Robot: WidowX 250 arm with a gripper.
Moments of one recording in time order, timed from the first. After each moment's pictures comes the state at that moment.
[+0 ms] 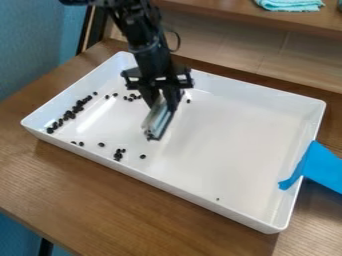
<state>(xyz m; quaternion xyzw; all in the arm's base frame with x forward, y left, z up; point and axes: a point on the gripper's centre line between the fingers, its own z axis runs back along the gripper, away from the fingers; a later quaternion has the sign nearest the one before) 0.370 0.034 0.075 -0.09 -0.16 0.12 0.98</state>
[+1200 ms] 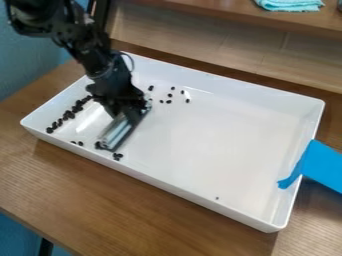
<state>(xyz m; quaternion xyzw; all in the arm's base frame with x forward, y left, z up) 0.340 0.122 0.037 -0.02 -0.18 0.07 0.98</state>
